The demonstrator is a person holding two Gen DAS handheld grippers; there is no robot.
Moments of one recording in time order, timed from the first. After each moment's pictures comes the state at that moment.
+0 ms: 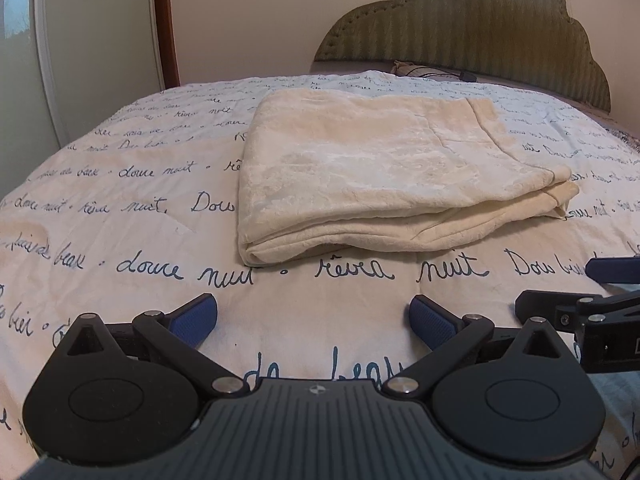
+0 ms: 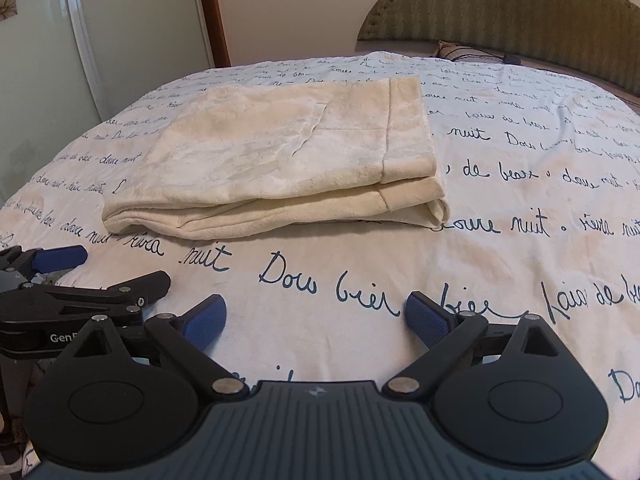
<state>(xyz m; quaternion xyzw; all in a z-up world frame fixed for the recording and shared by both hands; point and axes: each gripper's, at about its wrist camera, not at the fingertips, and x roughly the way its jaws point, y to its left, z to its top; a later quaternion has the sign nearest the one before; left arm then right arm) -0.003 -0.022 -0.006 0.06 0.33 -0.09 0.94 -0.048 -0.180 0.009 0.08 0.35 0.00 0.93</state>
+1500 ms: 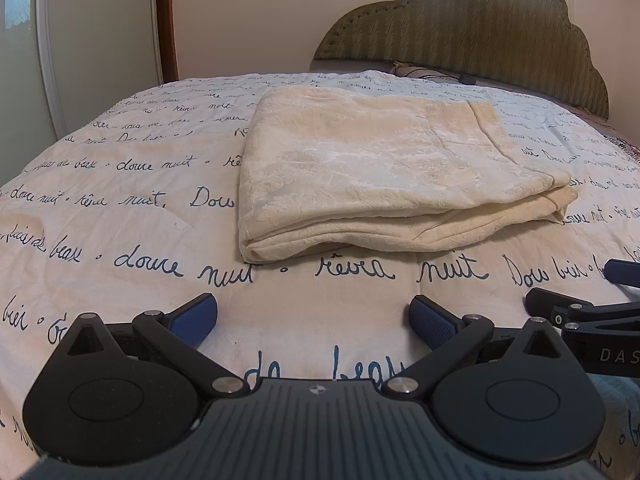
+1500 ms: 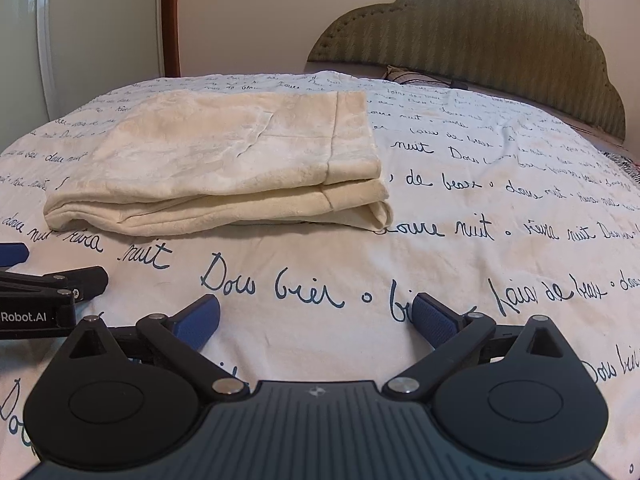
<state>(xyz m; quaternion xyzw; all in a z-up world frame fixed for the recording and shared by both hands) -0.003 -0.021 -0.006 0.05 0.33 -0.09 0.94 -0.053 -0.179 -0.004 0.03 0.32 -0.09 0.94</state>
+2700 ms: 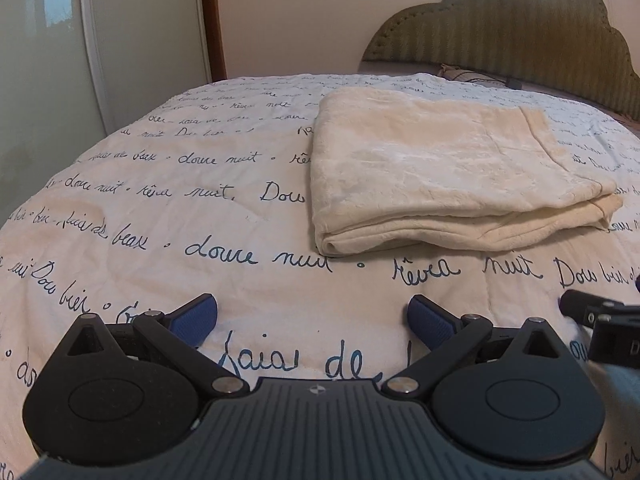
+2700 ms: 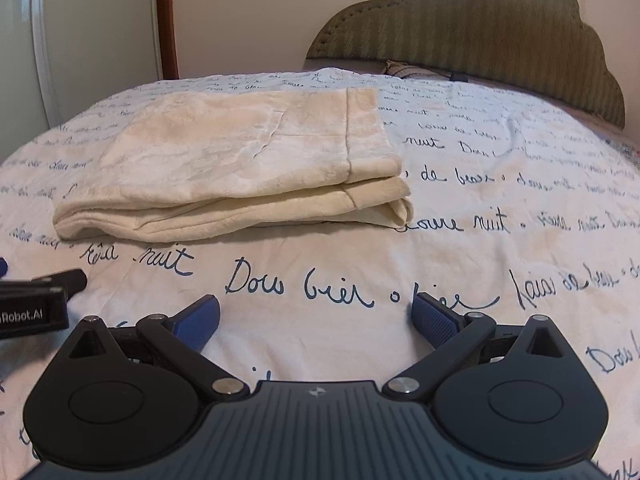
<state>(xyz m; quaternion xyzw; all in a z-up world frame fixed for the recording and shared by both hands) -0.014 -0.002 0.001 0.06 0.32 -0.02 0.94 -0.047 -0.169 -0.002 0.06 0.32 -0.10 0.94</state>
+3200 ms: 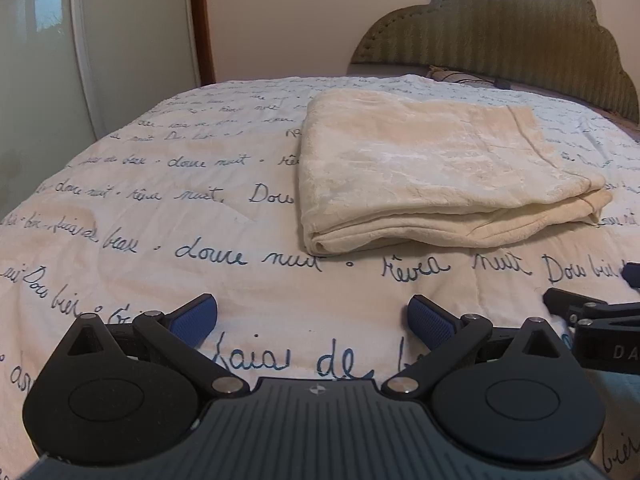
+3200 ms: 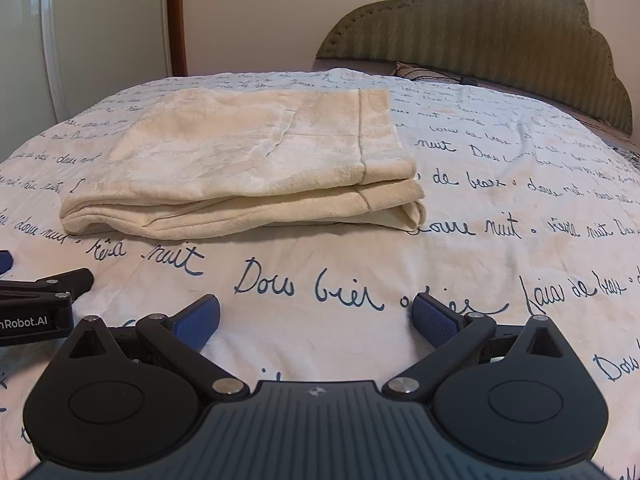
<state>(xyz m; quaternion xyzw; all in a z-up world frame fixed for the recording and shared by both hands) -0.014 -0.001 -0.001 0.05 0.32 -0.04 0.94 -0.047 -0.161 -0.004 0.04 0.32 -0.08 0.94</state>
